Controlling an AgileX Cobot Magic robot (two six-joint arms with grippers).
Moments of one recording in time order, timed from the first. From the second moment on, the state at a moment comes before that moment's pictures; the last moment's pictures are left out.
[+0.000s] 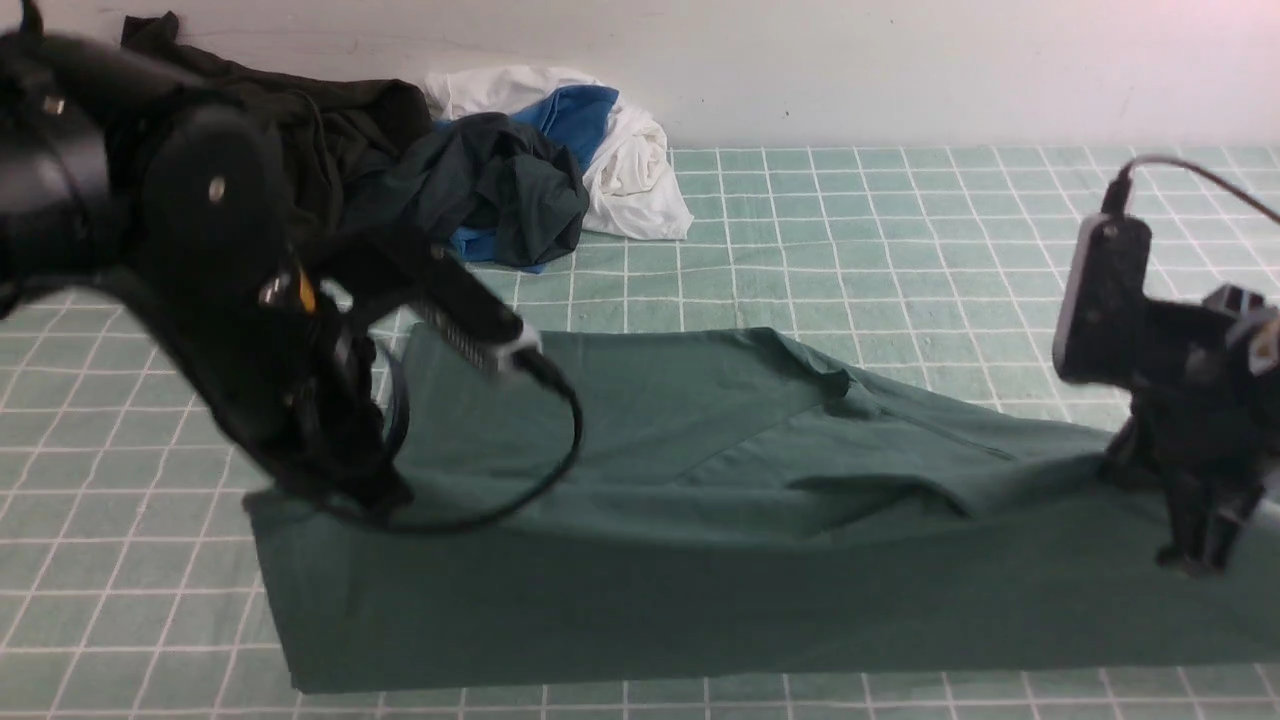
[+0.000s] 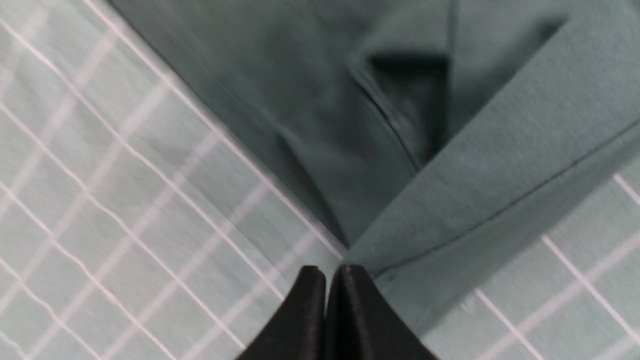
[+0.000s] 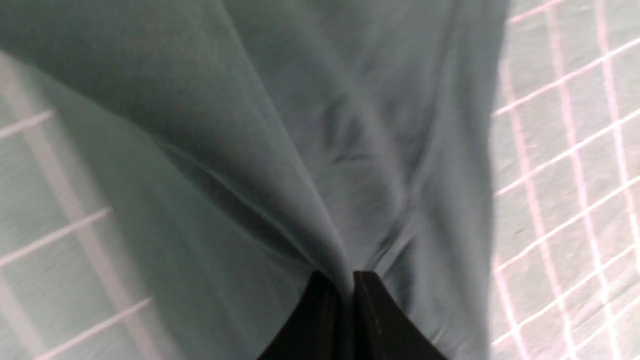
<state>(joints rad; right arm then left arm) 0.21 1.46 -1.06 -0.05 0.89 -0.88 -0.37 1.56 -1.33 0.10 1.13 0.36</state>
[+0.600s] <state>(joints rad) 0.14 2.07 -1.60 -0.04 0.91 -0.72 -0.21 2.15 -1.91 0.02 1.21 0.47</state>
